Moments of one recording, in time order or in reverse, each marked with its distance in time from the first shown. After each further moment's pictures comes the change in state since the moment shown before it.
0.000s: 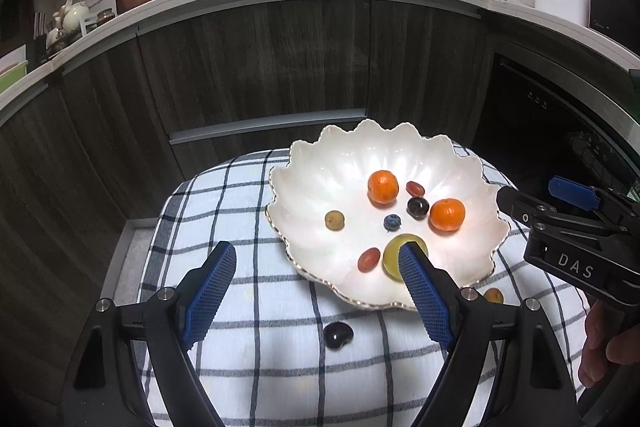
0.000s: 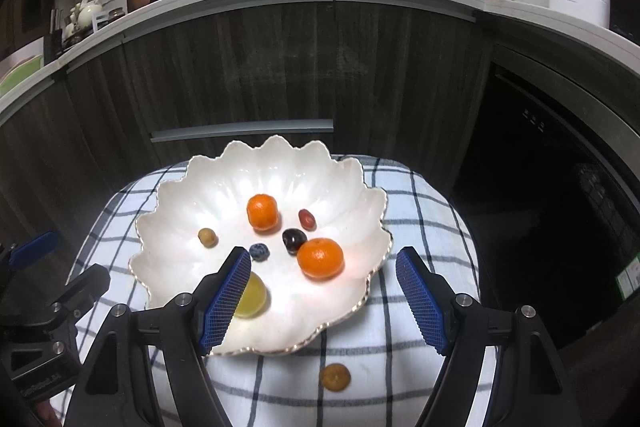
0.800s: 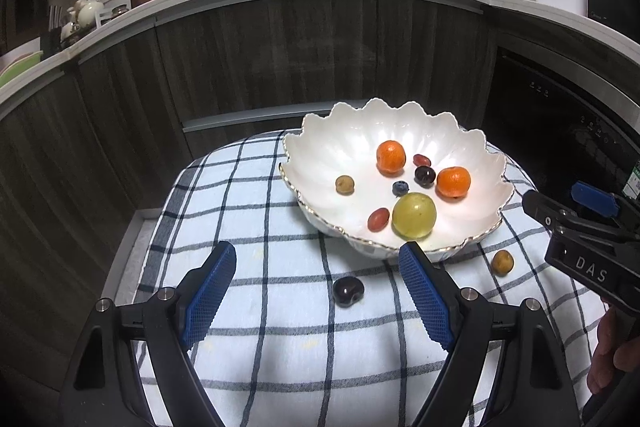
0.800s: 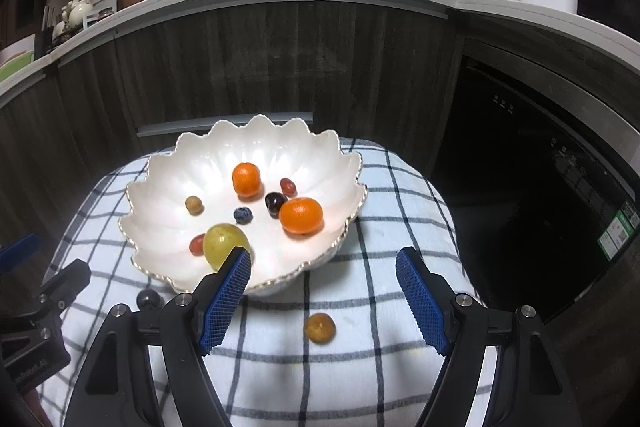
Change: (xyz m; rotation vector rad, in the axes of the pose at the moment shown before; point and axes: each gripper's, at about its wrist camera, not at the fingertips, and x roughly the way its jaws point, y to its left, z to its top) left arm -0.014 0.002 -0.052 -0.016 -0.019 0.036; right arm -0.024 -0.003 -0.051 0.014 -0.032 -0.076
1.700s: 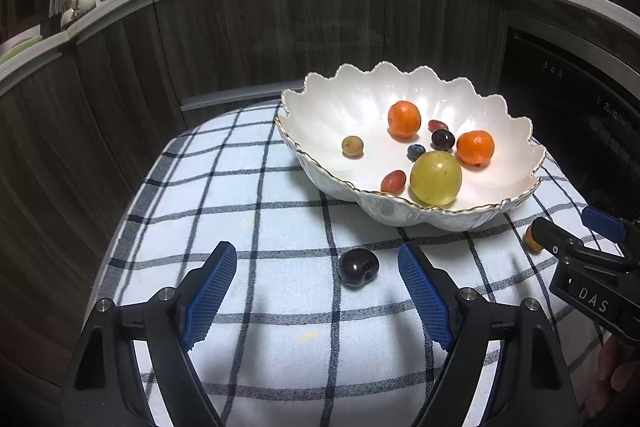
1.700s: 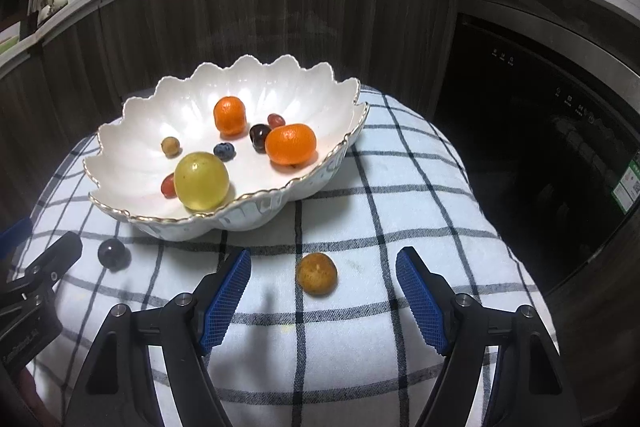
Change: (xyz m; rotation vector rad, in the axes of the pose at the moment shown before) left arm 0.045 -0.003 -0.032 -0.005 0.036 0.014; right arm 0.039 0.003 -0.046 0.022 0.093 -0.032
